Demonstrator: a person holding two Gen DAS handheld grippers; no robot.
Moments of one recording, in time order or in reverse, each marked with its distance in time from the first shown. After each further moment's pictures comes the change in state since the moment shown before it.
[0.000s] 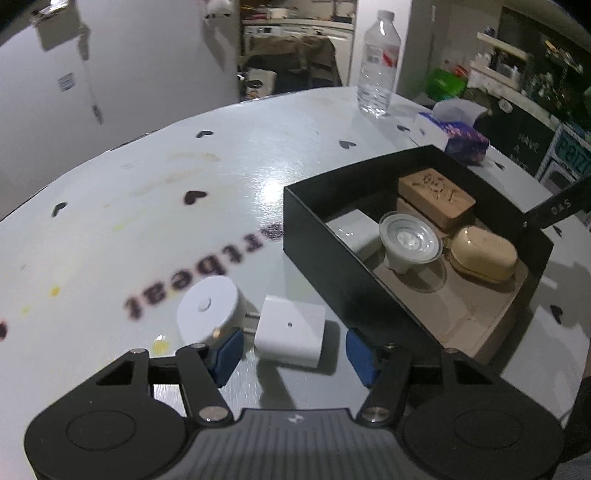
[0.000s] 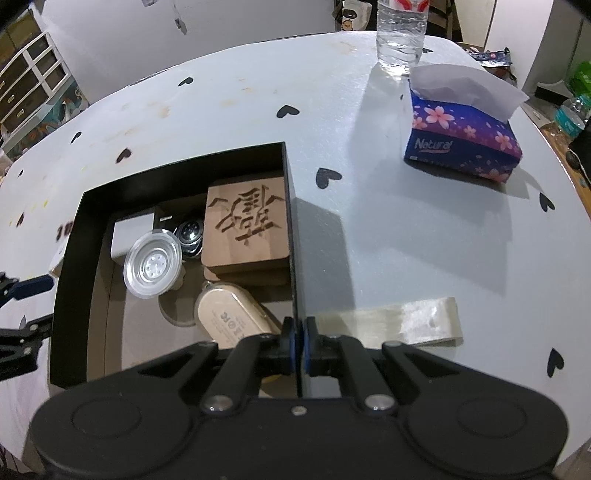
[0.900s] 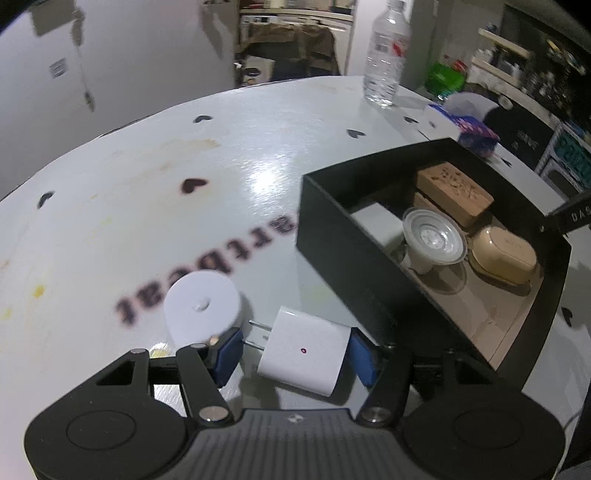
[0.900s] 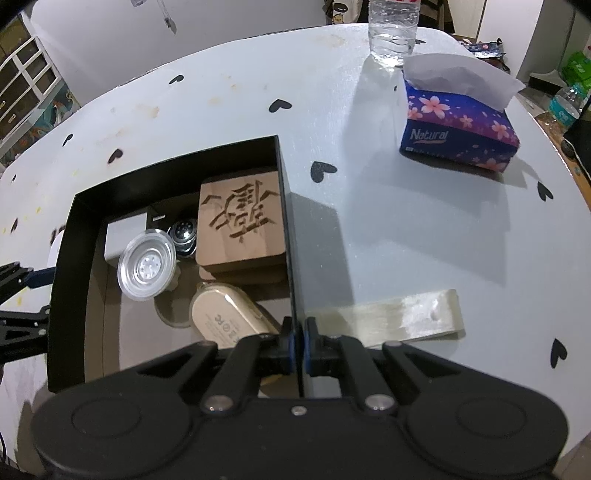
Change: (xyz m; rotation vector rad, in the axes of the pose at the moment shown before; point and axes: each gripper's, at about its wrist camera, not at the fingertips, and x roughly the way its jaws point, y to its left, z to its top) left arm 0.017 0.018 0.001 -0.035 0.028 -0.020; right arm 0.005 0.001 0.000 0.024 0.017 -0.011
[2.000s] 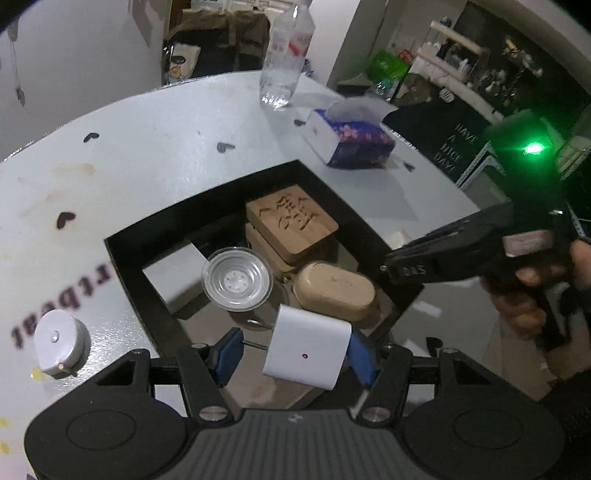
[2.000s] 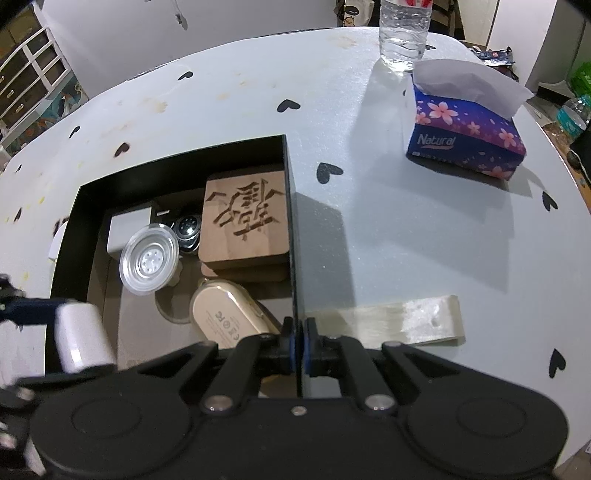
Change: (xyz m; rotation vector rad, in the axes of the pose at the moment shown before) left arm -0.020 -0.106 0.054 0.000 0.103 -0.222; right arm -0.001 0.001 0.000 -0.038 -0.004 0.008
